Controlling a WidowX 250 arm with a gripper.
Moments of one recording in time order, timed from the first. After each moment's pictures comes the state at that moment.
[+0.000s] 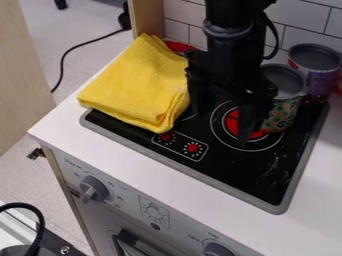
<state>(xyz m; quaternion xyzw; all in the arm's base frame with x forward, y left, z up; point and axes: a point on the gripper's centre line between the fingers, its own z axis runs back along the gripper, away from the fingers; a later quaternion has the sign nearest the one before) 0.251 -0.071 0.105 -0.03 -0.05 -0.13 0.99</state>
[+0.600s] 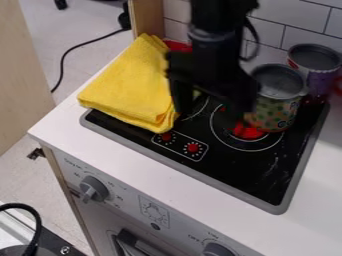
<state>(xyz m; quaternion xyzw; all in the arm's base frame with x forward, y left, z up) 0.255 -0.035 0.104 0.00 -0.08 0.00 1.00</state>
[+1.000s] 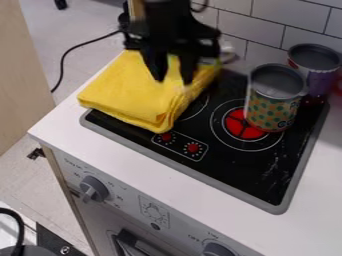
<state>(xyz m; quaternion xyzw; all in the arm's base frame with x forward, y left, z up) 0.277 0.012 0.126 -0.01 -0.14 0.14 0.98</state>
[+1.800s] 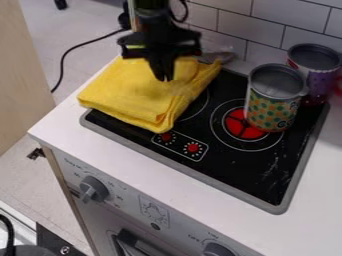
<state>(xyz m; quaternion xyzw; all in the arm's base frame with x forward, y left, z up) 0.325 0.064 0.066 -0.01 -0.13 0.24 0.96</state>
